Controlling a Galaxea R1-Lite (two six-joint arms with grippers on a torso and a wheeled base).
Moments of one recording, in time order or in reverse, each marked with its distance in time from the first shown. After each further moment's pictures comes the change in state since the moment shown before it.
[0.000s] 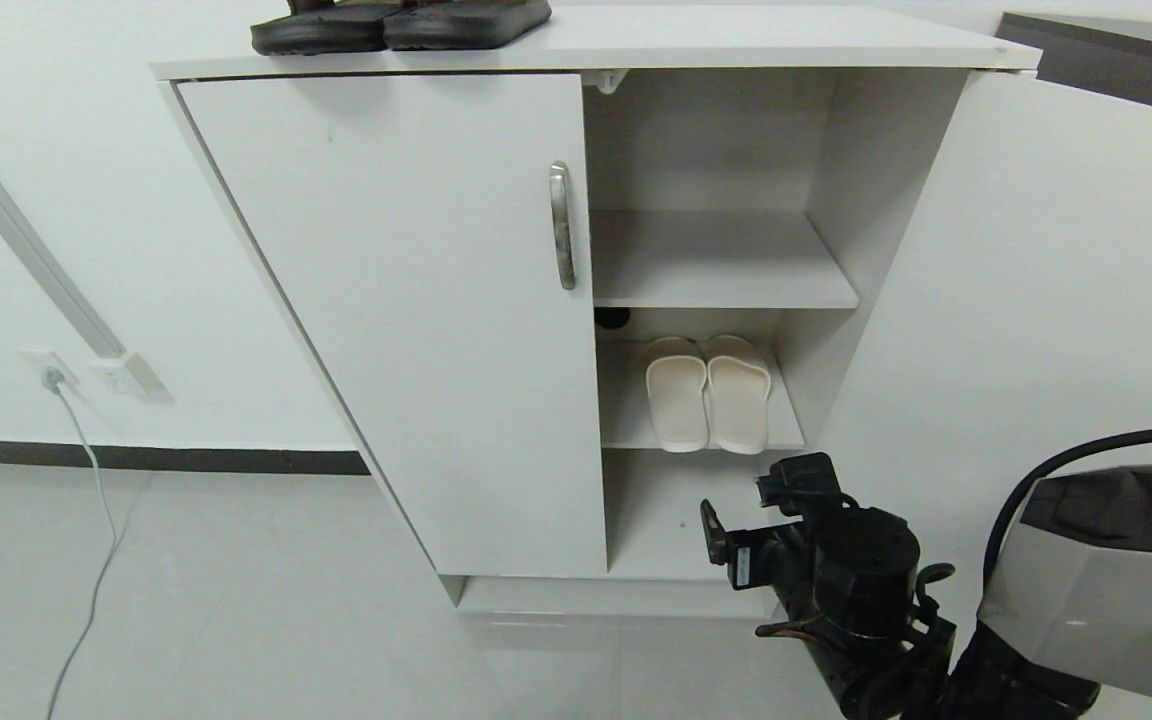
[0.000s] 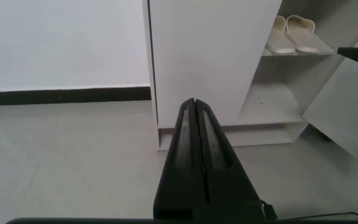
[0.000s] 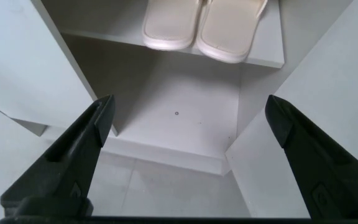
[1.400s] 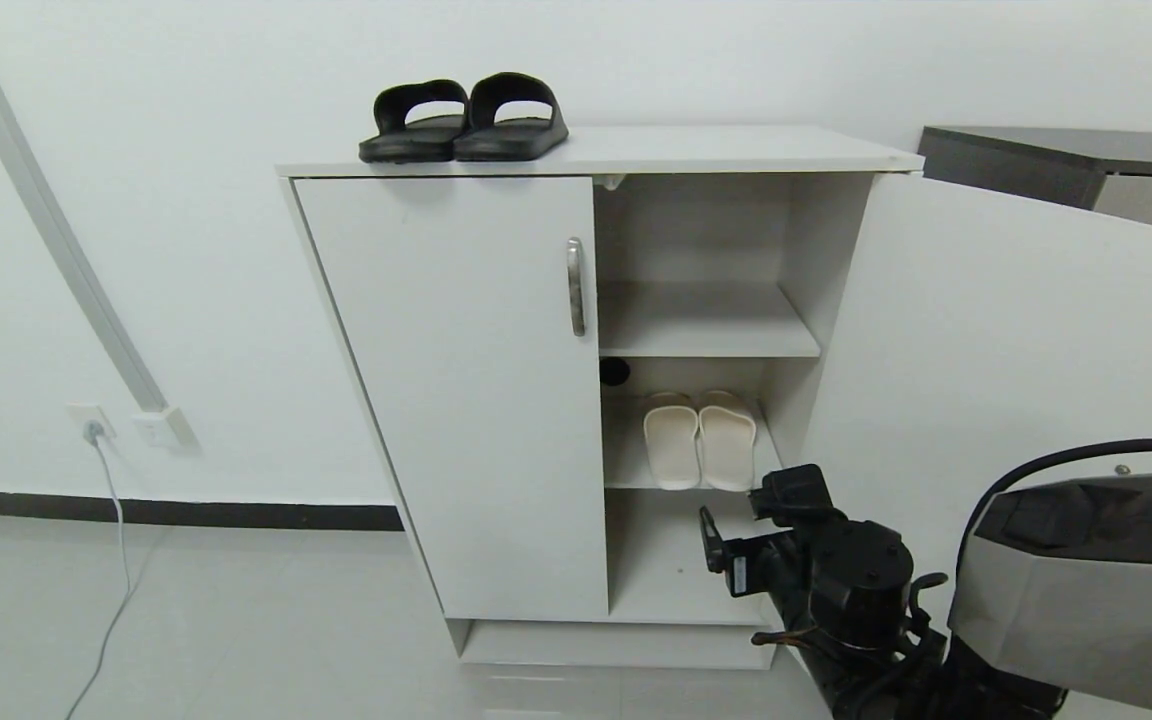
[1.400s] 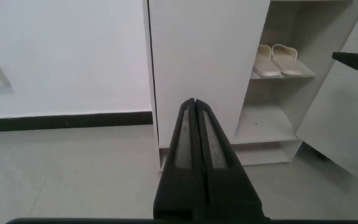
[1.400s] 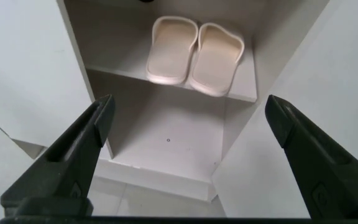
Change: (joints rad) left arm 0.000 0.000 0.000 0.000 -0.001 0.001; right arm -0.005 0.061 0.008 -0.088 -0.001 -0.058
